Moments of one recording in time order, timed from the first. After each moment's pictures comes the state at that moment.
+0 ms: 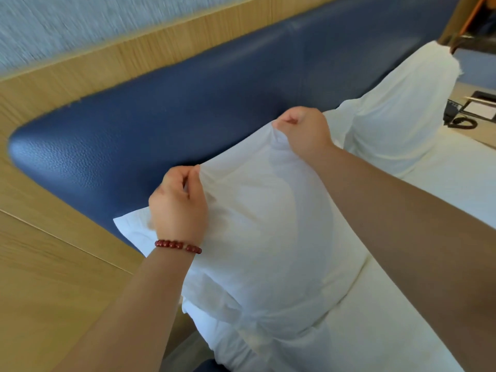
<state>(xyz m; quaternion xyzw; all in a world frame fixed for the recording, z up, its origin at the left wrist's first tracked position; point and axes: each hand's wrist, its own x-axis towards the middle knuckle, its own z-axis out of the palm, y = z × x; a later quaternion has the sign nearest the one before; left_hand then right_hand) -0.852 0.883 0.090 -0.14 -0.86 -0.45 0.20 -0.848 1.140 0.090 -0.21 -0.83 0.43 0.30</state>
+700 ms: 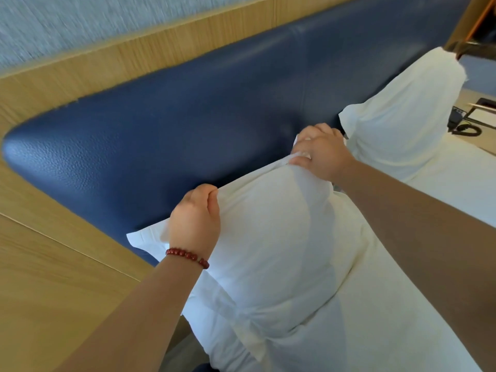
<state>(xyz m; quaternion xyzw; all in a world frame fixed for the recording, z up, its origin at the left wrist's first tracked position) -0.855 0.888 0.051 -0.22 -0.91 -0.32 0.15 -0.823 1.188 0.053 -0.10 -0.98 0.07 0.15</state>
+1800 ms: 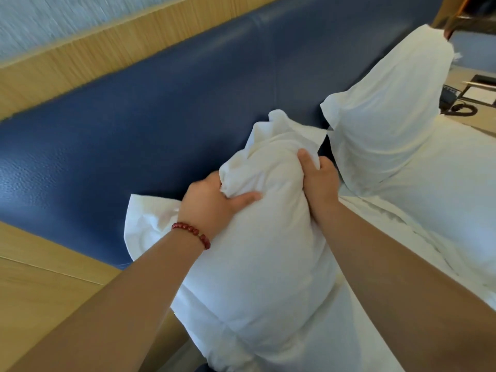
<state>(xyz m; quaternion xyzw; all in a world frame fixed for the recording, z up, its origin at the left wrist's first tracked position) -0.857 0.954 0.075 -0.26 -0.91 -0.30 -0.06 -0.788 1.155 0.000 -0.41 -0.61 0.60 0.31</state>
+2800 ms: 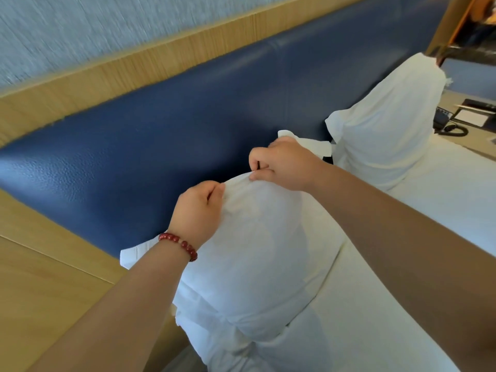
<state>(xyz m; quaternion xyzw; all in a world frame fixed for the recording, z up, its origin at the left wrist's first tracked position) -0.857 0.913 0.093 -0.25 -0.90 -0.37 -0.04 -0.826 1.134 0.088 0.05 -0.98 0.11 0.14</state>
